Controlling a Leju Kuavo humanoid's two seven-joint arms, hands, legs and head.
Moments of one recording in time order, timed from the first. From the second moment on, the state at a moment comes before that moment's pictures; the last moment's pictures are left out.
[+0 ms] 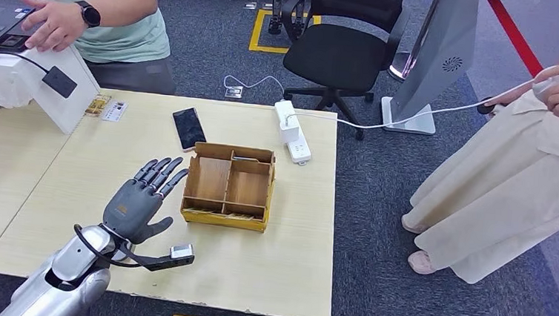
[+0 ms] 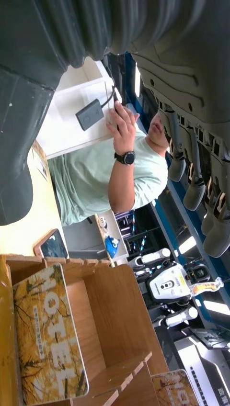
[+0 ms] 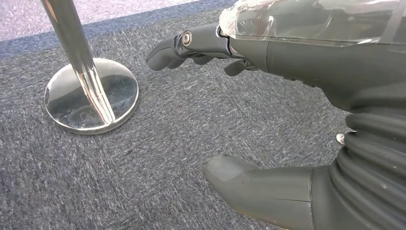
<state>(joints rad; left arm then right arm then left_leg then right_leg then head) -0.15 0.37 -0.40 -1.46 -1.14 0.27 -0.16 -0.03 0.34 -1.11 -0.51 0.89 -0.63 -0.42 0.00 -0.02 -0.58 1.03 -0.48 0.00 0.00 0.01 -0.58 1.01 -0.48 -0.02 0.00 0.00</state>
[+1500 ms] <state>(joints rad) -0.22 0.48 -0.50 -1.45 -1.02 0.17 -0.18 -0.04 0.34 -1.10 -0.50 0.87 -0.62 -0.42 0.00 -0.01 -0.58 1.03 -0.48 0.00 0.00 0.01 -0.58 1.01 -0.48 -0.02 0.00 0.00</state>
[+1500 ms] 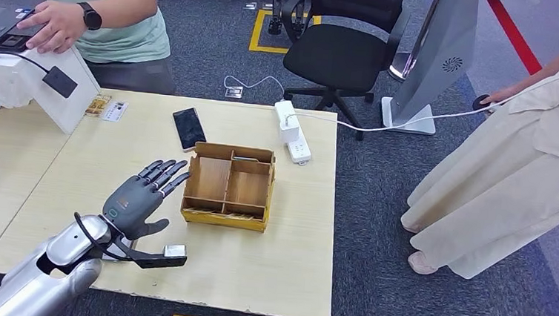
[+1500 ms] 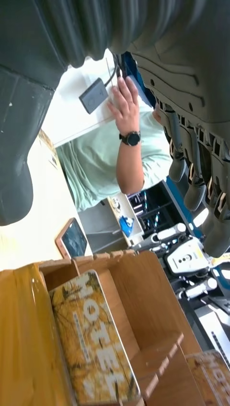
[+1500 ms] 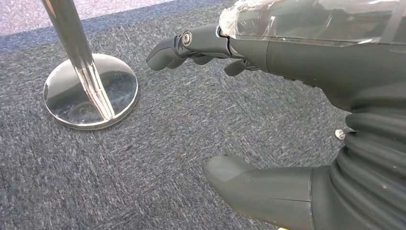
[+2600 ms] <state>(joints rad) -0.09 0.47 -0.49 -1.54 -1.02 0.15 -0.21 -0.03 0.34 -1.11 -0.53 0.86 -0.62 -0.42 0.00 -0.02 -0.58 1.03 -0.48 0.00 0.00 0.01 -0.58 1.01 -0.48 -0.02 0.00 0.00</state>
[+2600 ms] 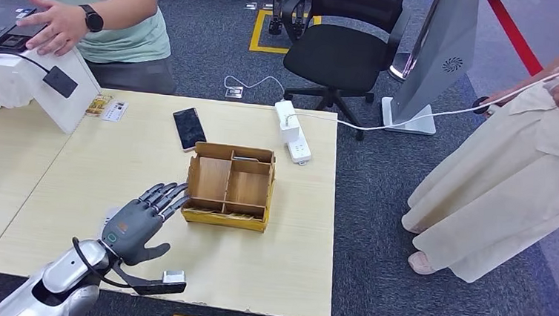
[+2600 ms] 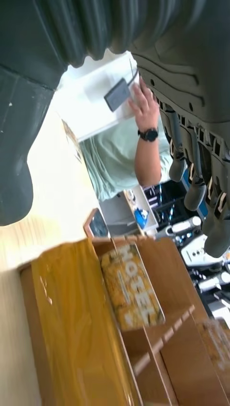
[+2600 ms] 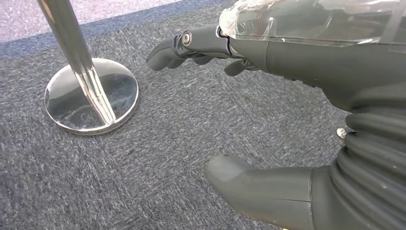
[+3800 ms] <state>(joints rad) -0.33 0.26 -0.68 -1.32 -1.08 0.19 -0.12 -0.04 0.34 -1.09 -0.49 0.89 -0.63 -0.40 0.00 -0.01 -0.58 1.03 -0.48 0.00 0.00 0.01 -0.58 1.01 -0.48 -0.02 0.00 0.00</state>
